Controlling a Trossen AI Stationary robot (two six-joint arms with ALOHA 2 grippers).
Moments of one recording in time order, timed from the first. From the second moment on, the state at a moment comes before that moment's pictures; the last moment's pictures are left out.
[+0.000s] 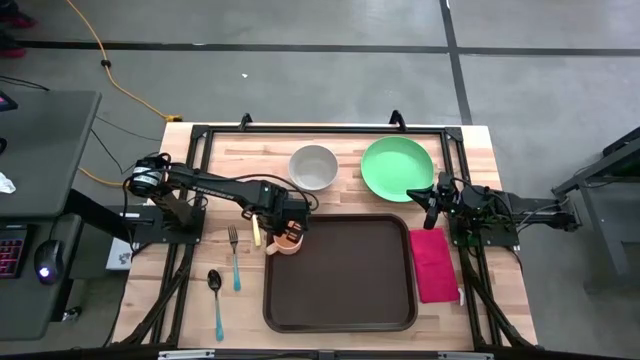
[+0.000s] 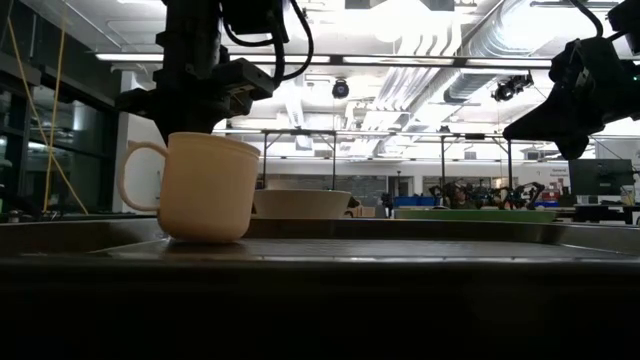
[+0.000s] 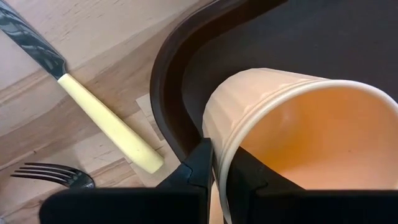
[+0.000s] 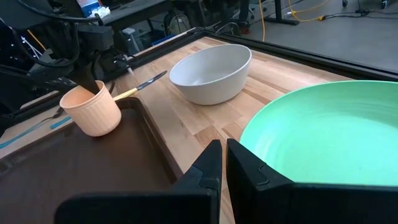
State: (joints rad) left arm -0.08 1.68 1.23 -1.03 0.01 -1.19; right arm 0.00 0.03 0.12 -0.37 0.36 0.43
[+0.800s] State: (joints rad) left arm -0.08 1.68 1.23 -1.04 -0.03 -1.21; right arm 0.00 0.03 0.12 -0.37 0.36 0.42
